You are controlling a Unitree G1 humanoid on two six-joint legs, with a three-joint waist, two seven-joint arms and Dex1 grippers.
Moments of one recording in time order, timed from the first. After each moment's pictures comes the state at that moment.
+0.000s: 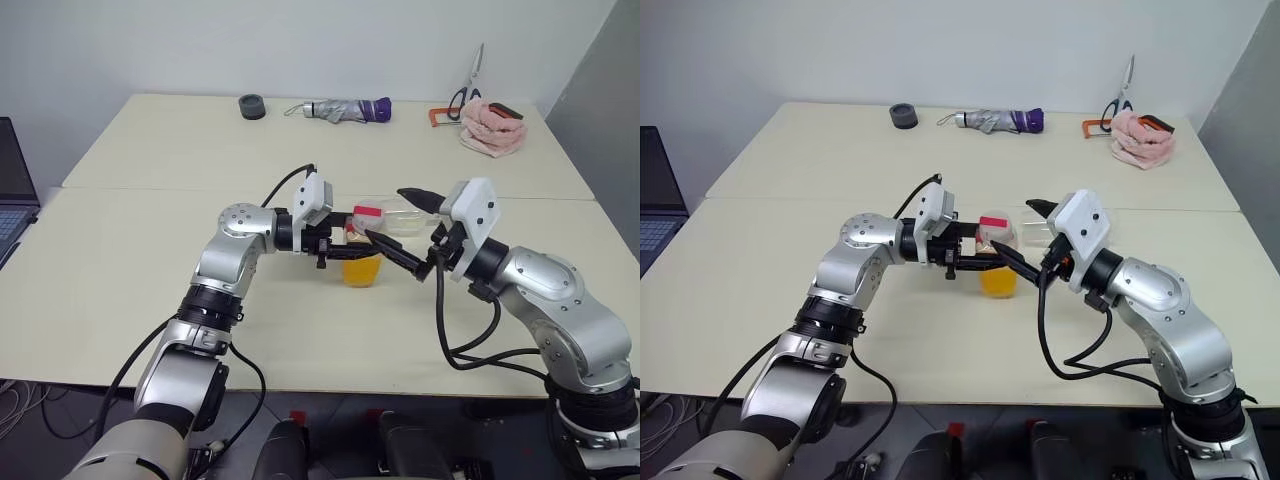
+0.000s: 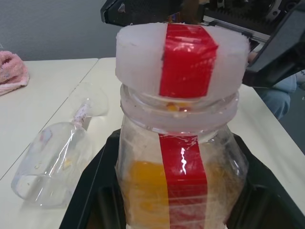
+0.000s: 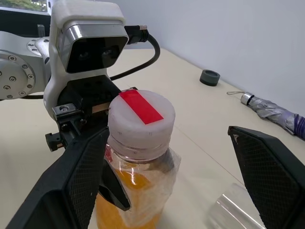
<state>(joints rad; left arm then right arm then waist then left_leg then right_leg) -0.82 0.35 -0.15 0.36 -0.29 0.17 -1.32 -0.41 -0.53 0.05 -0.60 0.42 0.64 0.51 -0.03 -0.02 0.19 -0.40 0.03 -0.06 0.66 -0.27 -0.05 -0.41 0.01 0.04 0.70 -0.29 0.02</state>
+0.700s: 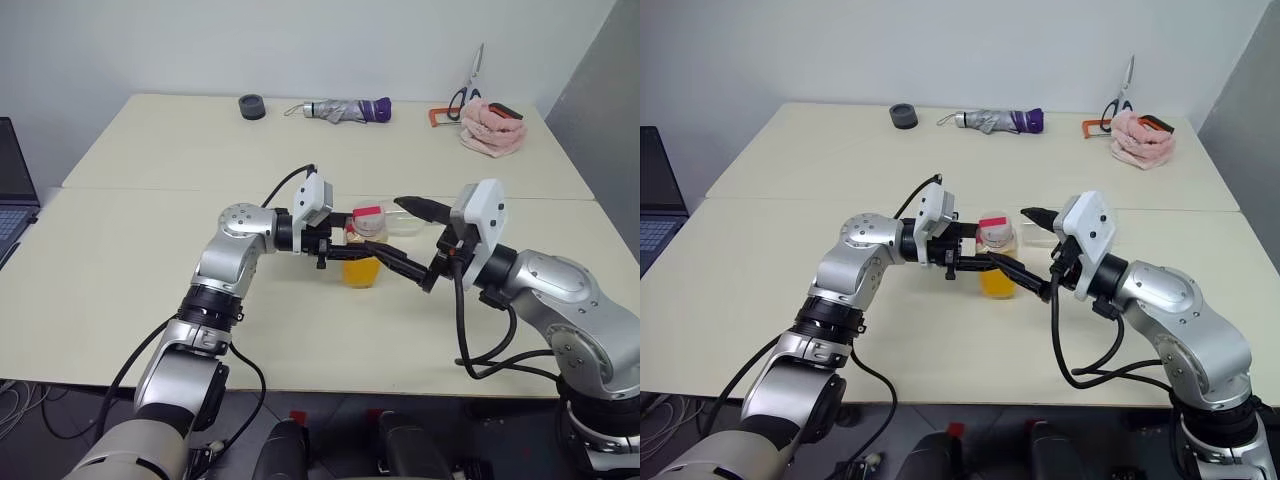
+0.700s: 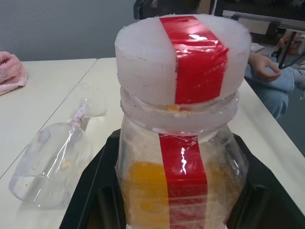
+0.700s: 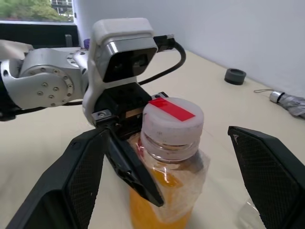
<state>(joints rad) -0.82 0.35 -0.15 0.36 -0.29 0.17 -1.32 -0.40 -0.55 0.00 -0.66 0.58 0.74 0.55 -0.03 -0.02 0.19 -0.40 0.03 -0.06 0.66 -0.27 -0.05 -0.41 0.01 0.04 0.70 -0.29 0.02</state>
